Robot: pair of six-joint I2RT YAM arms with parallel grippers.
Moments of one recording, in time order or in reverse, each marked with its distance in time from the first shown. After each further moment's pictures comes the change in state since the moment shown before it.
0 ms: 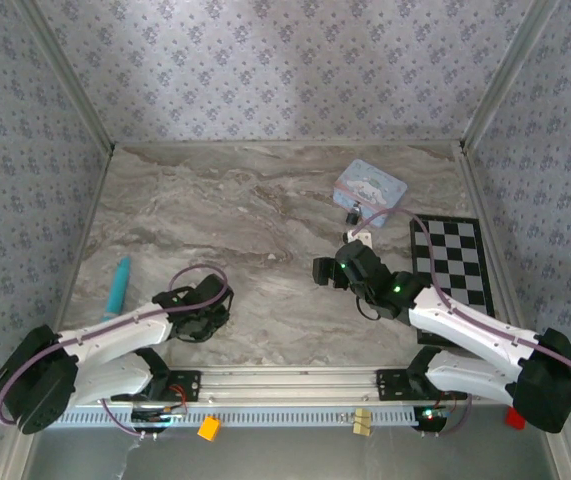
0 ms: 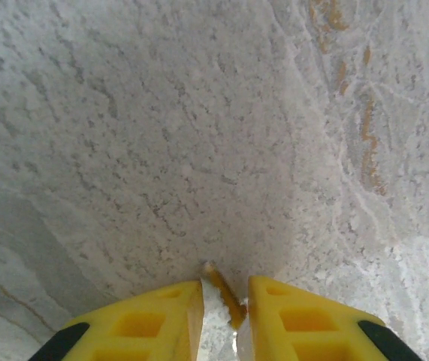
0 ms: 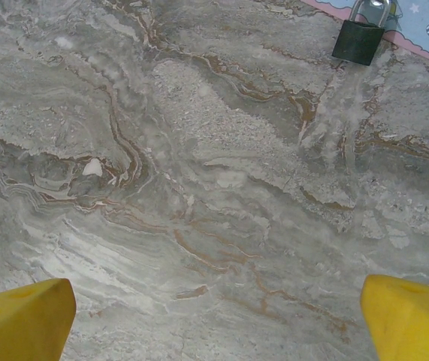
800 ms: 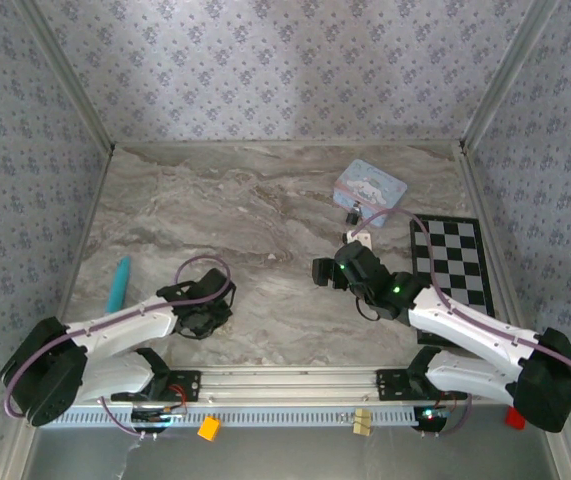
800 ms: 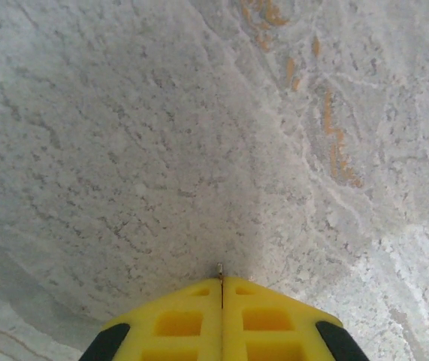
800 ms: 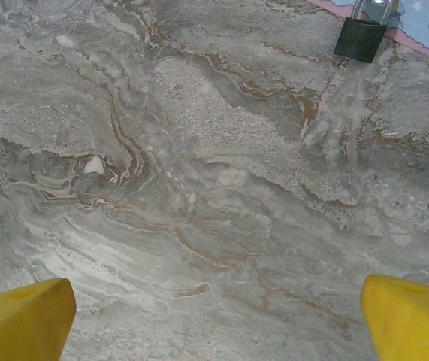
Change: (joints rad) left arm 0.034 0.051 0.034 0.015 0.017 0.167; right arm 0.011 0.002 0.000 -0.002 0.003 0.005
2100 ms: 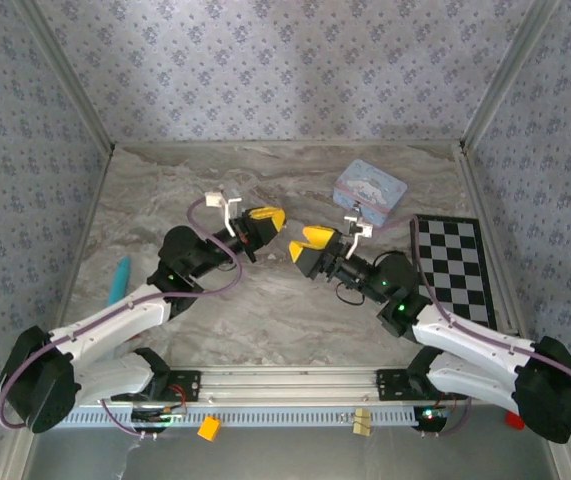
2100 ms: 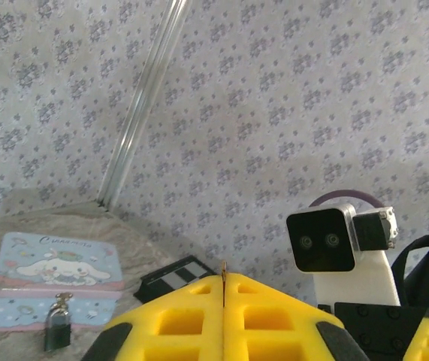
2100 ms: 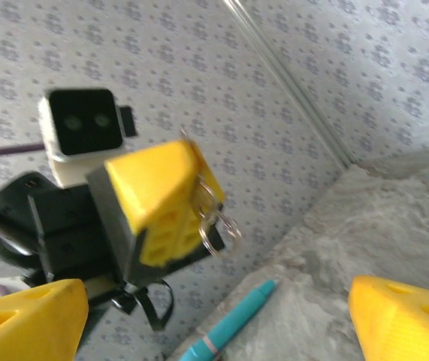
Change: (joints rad) left arm 0.050 -0.051 0.174 1.287 0.459 0.771; right arm -0.027 -0.073 -0.233 1.191 -0.548 0.082
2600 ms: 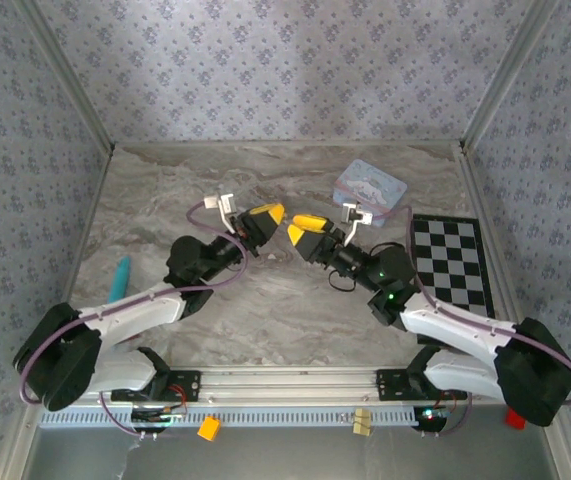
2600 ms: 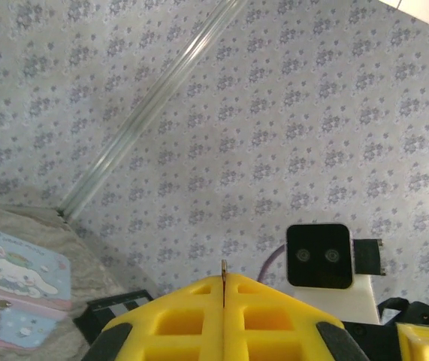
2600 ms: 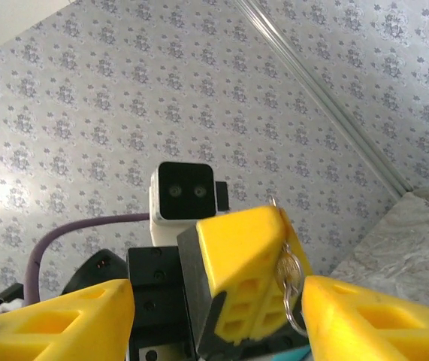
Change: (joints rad) left arm -0.021 0.148 -0.065 0.335 -0.114 -0.306; right arm -0.032 0.143 0.066 0.202 -0.058 0.114
